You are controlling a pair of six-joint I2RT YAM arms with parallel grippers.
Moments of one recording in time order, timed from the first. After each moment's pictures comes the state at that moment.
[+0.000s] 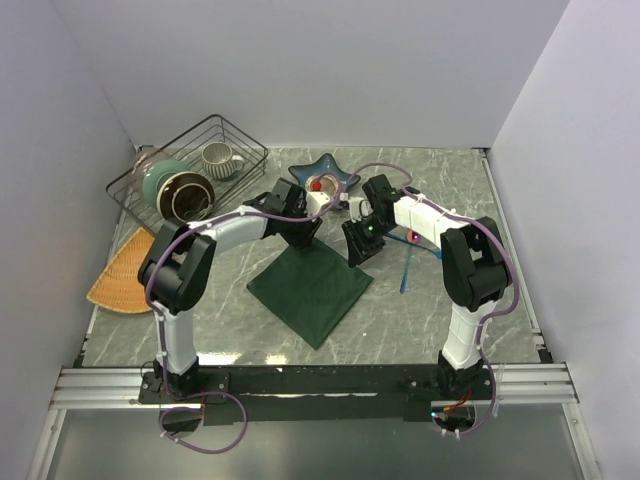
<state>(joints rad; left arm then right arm) -0.56 1.91 1.30 -0.28 0.26 0.24 0.39 1.89 1.33 -0.75 -0.48 -0.11</state>
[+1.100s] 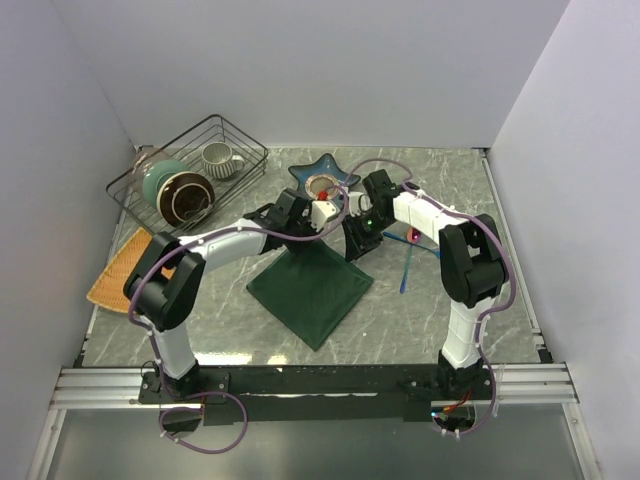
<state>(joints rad) -0.64 1.81 1.20 -0.23 0.11 0.27 0.37 1.92 1.38 -0.76 -0.51 -0.09</state>
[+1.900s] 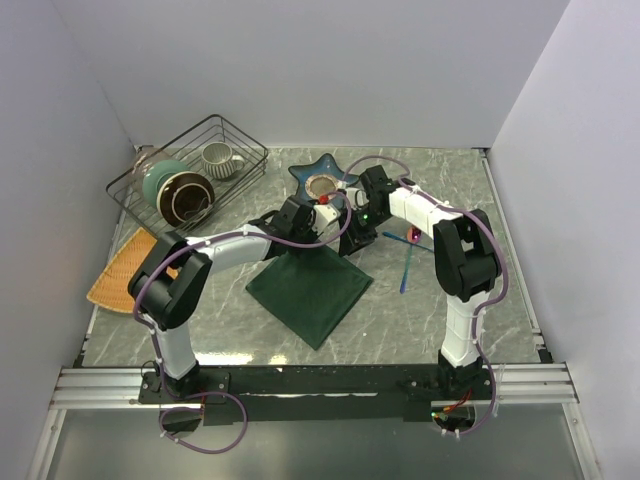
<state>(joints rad) -0.68 1.82 1.15 -0.15 -0.06 0.27 0.37 1.99 1.46 -0.75 -0.57 -0.01</state>
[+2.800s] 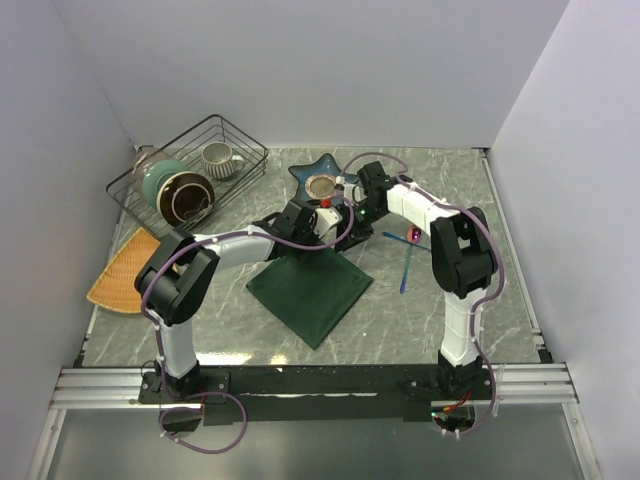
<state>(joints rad) -0.68 1.86 1.15 -0.11 -0.04 0.30 0.38 2.01 1.50 -0.75 -0.61 0.01</state>
